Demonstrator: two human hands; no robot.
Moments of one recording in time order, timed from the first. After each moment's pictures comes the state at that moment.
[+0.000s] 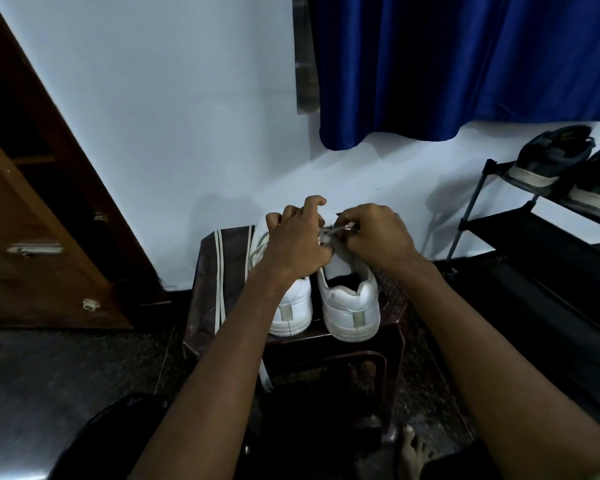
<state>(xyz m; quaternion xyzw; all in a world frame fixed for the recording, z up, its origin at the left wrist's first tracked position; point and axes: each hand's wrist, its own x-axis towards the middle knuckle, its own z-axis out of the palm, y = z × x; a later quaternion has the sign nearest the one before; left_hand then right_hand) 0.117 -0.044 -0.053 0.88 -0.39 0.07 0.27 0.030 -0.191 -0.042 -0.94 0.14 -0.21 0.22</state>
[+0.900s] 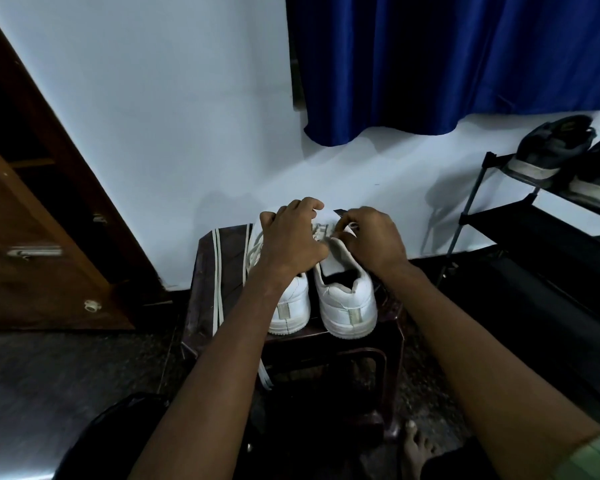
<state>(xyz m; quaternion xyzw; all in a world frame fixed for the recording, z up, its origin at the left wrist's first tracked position) 0.115 -0.046 -0.050 0.89 -0.35 0.08 0.28 0.047 -0.206 -0.085 -0.91 0.16 -0.26 0.27</state>
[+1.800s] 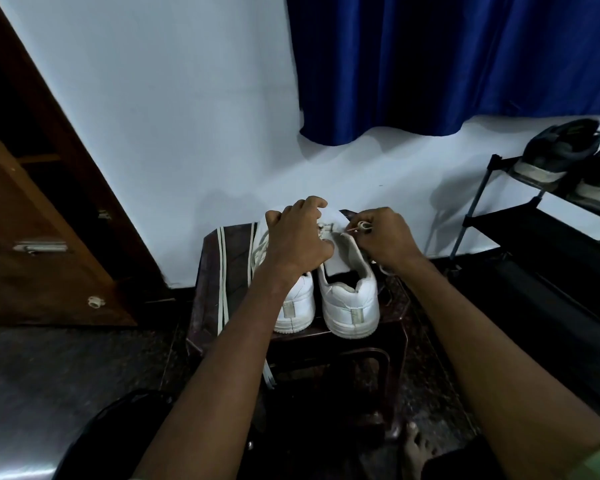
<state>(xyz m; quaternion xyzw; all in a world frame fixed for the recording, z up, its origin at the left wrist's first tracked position) 0.114 -0.045 -0.050 0.89 -0.35 0.08 0.28 0.040 -0.214 -0.071 -0.91 0.19 -0.21 0.31</state>
